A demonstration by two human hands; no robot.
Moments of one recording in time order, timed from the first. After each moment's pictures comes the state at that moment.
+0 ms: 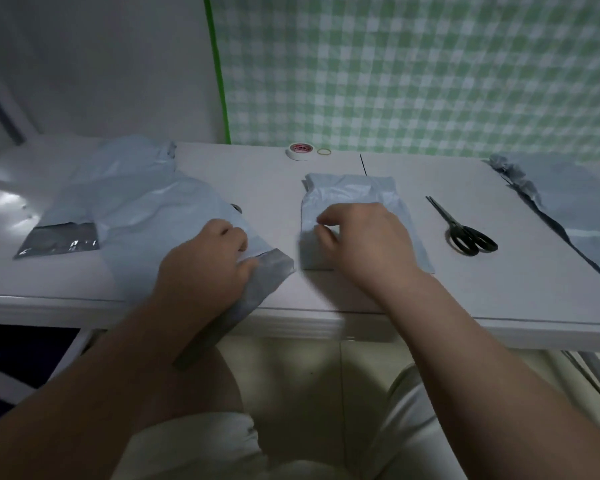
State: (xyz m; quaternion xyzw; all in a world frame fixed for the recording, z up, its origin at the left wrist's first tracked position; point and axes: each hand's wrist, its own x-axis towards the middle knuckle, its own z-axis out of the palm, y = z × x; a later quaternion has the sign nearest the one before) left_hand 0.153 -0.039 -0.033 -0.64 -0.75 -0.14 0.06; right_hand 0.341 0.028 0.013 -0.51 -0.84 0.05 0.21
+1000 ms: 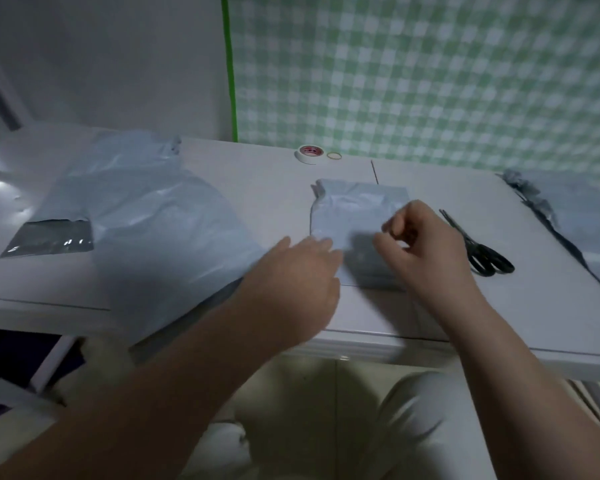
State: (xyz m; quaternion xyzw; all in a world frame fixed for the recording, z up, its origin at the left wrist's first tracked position) left_hand 0.220 -0.023 -0.005 -0.76 -0.64 -0.09 0.00; right_hand 0.379 0.052 0.000 -0.48 -0.76 0.21 0.39
